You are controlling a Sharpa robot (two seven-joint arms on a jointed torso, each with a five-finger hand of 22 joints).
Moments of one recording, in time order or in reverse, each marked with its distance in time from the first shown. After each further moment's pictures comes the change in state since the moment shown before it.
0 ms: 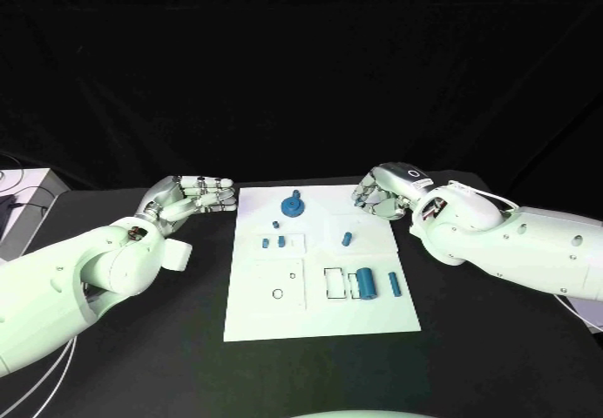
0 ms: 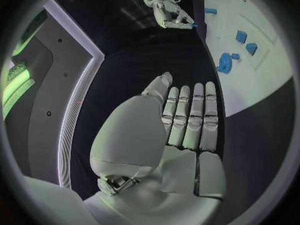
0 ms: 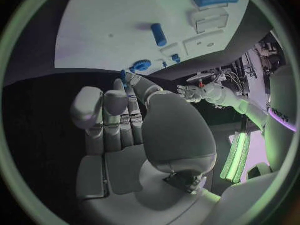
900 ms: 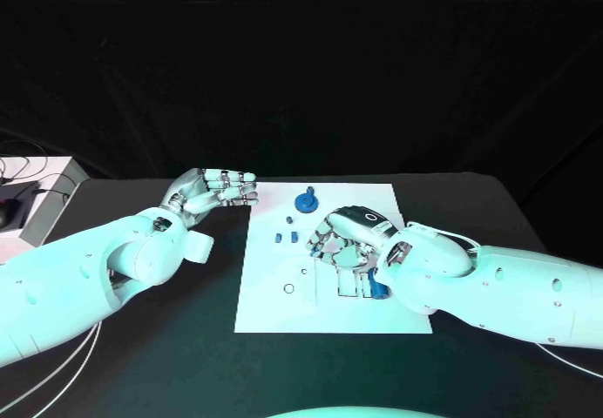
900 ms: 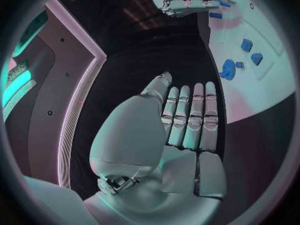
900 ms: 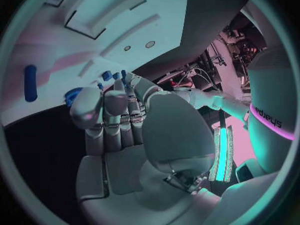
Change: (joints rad) left arm -0.003 0.010 0.000 0.032 -0.002 -0.016 0.002; left_hand -0.002 -0.002 0.000 0.000 0.000 0.000 0.000 0.000 0.000 0.000 0.000 0.000 0.000 0.000 0.000 0.000 0.000 0.000 0.004 0.004 0.004 -0.007; right arm -0.098 0.123 -0.021 0.153 -0.010 0.058 0.017; right_hand -0.004 0.004 0.000 0.000 -0.002 -0.006 0.003 -0.004 0.001 -0.001 -0.001 0.003 0.000 0.000 0.000 0.000 0.000 0.004 0.000 0.001 0.000 0.001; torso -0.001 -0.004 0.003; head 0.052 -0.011
